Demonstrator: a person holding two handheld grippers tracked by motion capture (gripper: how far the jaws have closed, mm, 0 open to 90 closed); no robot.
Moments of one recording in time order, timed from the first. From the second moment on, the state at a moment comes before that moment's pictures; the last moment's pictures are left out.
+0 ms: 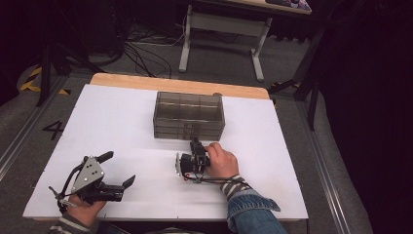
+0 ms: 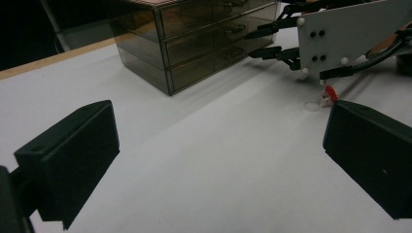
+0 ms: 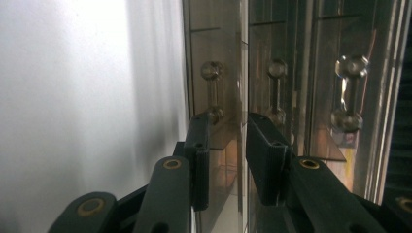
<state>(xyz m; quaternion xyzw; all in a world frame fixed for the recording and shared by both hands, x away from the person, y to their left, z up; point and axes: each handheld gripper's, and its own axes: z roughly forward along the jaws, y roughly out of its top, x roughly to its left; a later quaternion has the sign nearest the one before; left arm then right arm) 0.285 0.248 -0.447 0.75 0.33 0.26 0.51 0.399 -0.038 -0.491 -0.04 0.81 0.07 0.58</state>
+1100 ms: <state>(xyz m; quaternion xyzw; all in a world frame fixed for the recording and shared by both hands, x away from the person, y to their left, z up) 0.285 0.247 -0.448 0.75 0.33 0.26 0.51 0.413 -0.026 -0.503 -0.06 0.81 0.04 0.58</state>
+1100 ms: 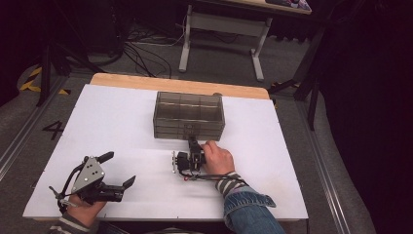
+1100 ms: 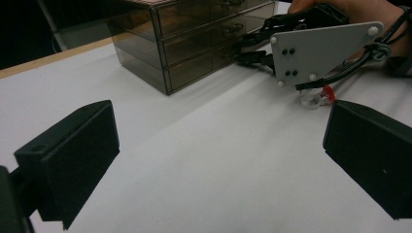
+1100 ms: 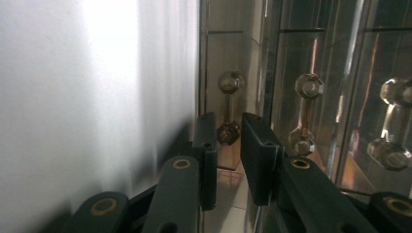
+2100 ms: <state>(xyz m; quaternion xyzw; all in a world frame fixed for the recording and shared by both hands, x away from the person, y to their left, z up) 0.285 0.248 -0.447 0.75 0.33 0.26 0.51 0.413 -0.027 -0.502 -0.06 0.81 0.05 0.58</state>
